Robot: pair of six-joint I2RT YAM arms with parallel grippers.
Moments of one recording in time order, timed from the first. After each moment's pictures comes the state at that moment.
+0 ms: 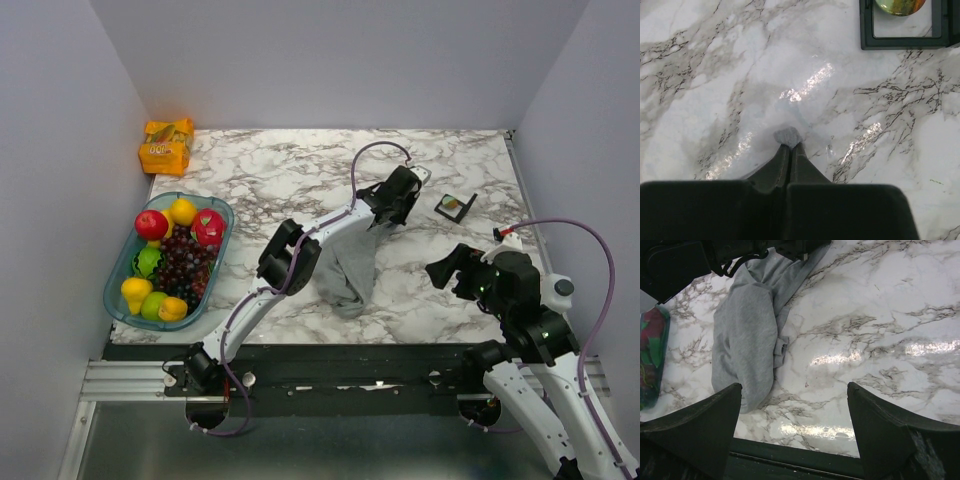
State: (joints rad) left arm -0.83 2.62 2.30 -0.38 -0.02 -0.17; right arm 0.35 0.44 0.67 -0.73 0.06 0.58
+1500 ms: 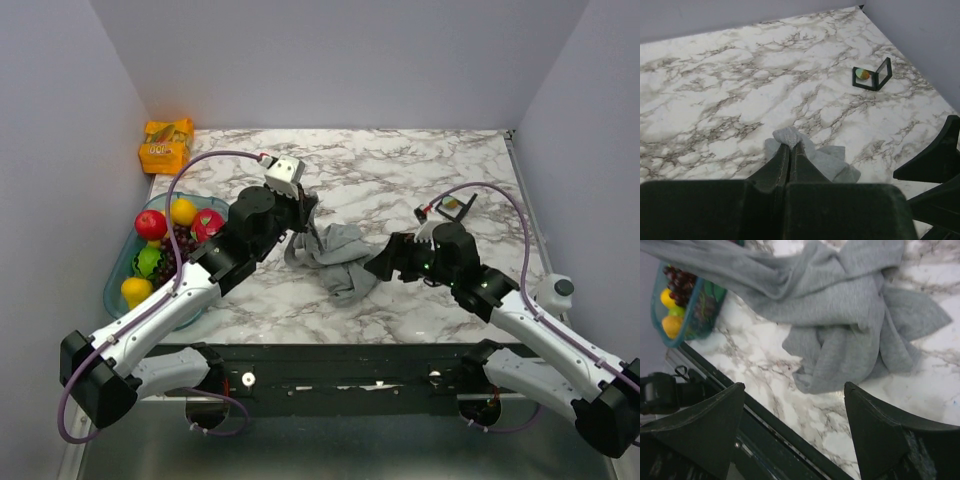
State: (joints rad) left arm -0.72 1.11 0.97 -0.04 -0.13 -0.27; right arm 0.61 0.88 0.65 -0.22 -0.17 0.60
